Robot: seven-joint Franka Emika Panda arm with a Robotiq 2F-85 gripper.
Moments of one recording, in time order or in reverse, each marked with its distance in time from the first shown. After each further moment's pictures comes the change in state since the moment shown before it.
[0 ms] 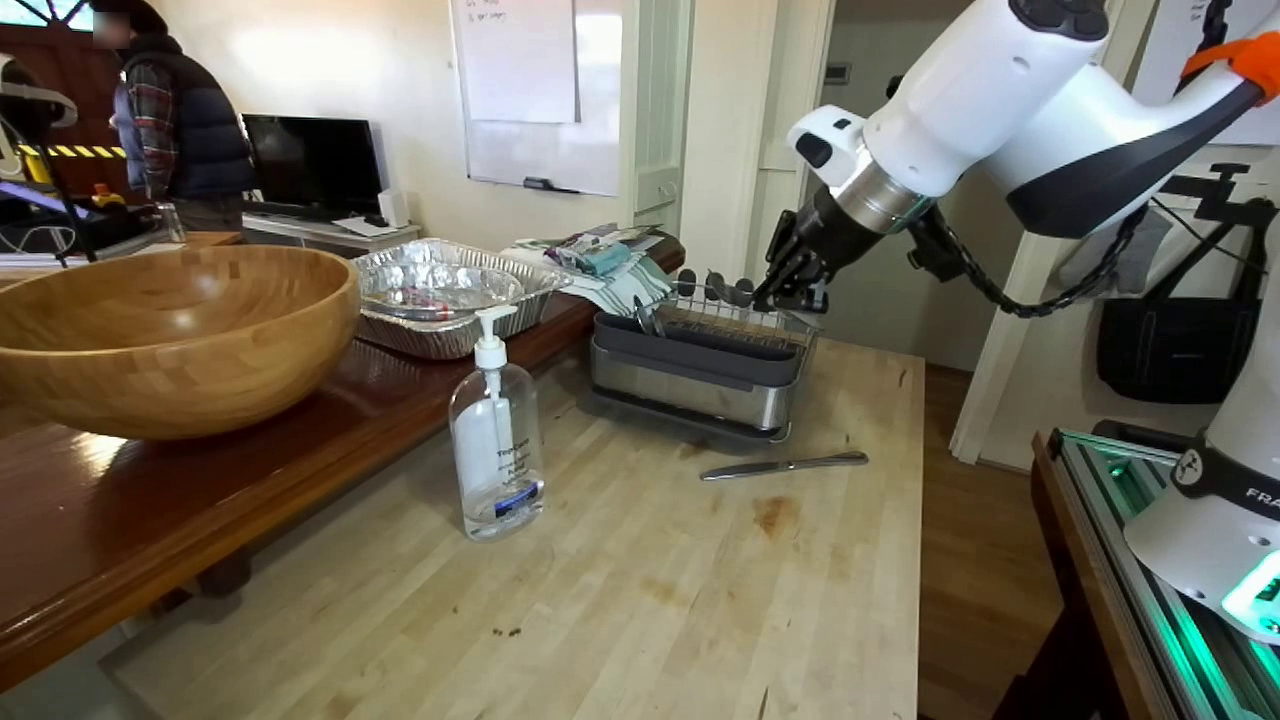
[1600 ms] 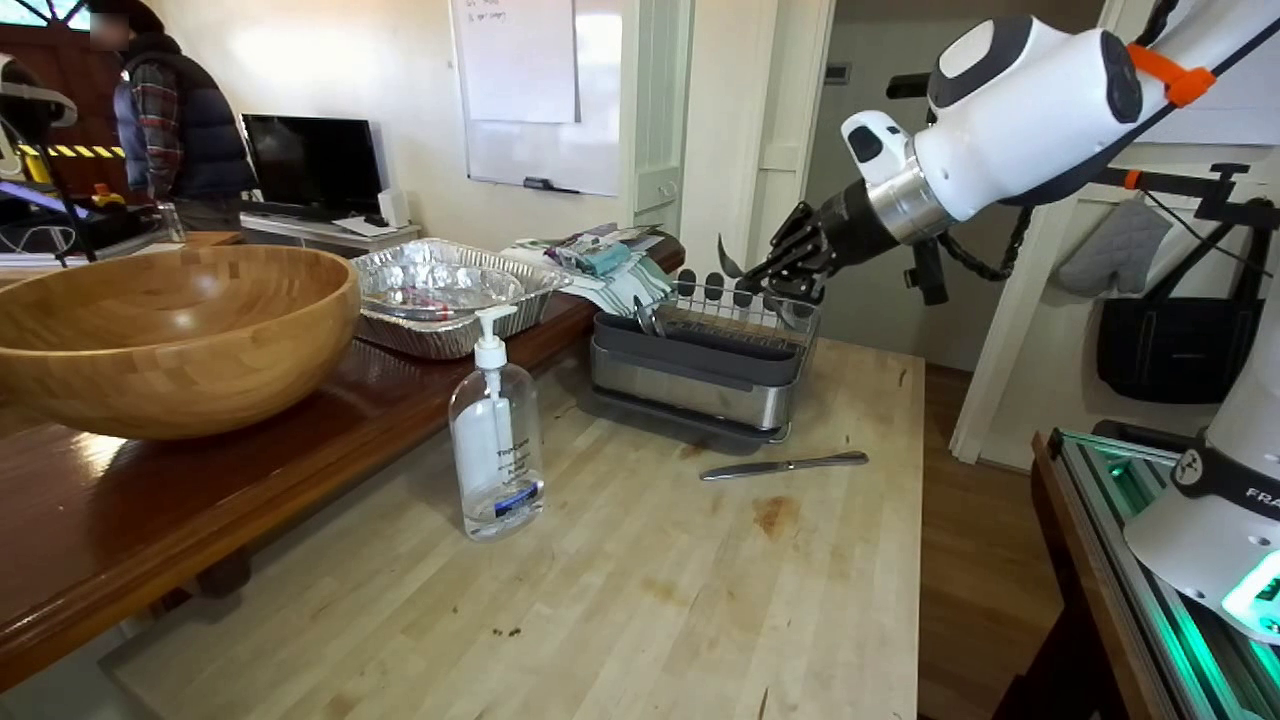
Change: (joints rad) arm -0.085 0.000 -0.073 0.019 -0.890 0.224 0.861
